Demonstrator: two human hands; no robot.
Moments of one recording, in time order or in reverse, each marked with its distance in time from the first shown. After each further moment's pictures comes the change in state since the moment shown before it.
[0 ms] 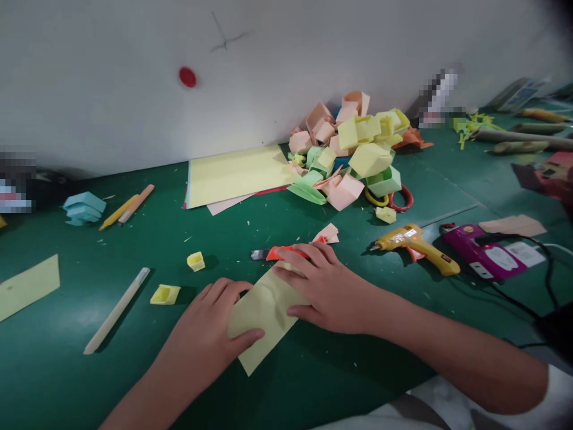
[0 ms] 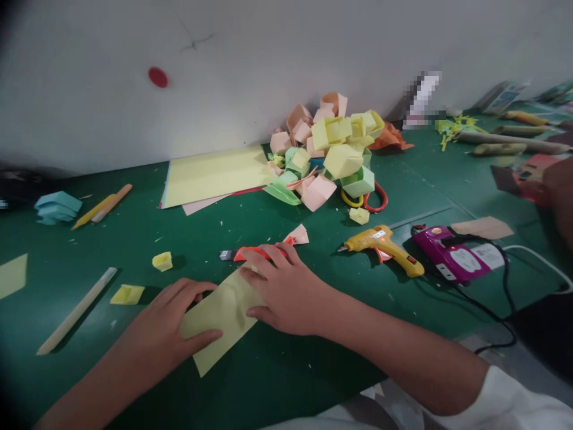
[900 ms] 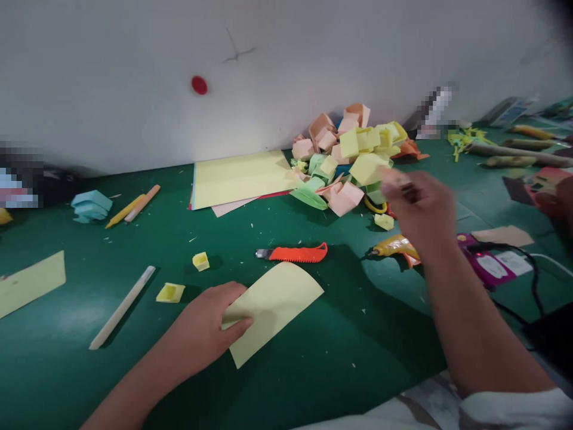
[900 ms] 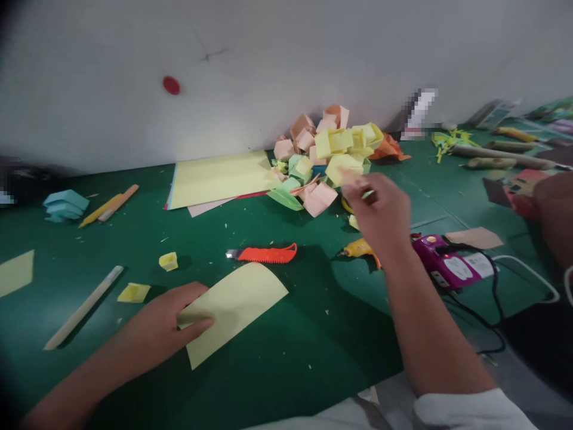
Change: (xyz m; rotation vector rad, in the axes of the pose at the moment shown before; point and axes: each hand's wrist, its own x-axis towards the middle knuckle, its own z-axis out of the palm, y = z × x) left_hand 0.008 -0.007 -0.018 -0.096 -0.195 -0.072; right_hand -0.033 0.109 -0.066 -0.038 0.792 0.799
